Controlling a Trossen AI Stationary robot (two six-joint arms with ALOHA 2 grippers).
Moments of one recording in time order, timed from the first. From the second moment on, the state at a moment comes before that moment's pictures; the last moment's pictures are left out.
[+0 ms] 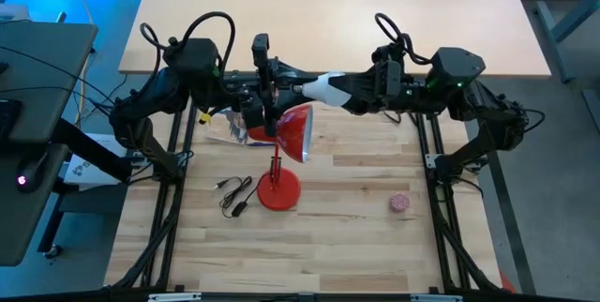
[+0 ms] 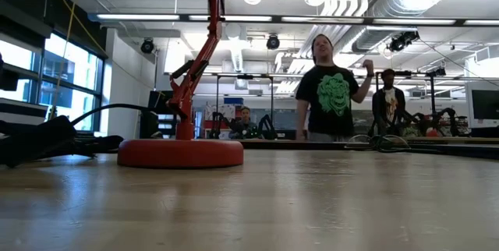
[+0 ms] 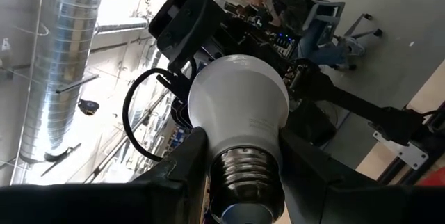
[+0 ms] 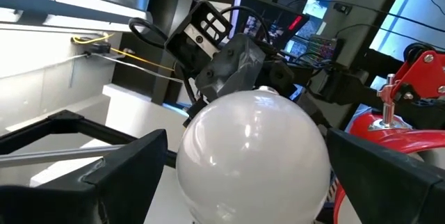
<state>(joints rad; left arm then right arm) -0.05 1.68 2.32 -0.55 -0.09 1.17 0.10 1.49 2.03 -0.38 0.12 1.20</state>
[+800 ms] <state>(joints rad) -0.05 1.68 2.32 -0.55 -0.09 1.20 0.10 1.49 2.03 -0.38 0.10 1.26</state>
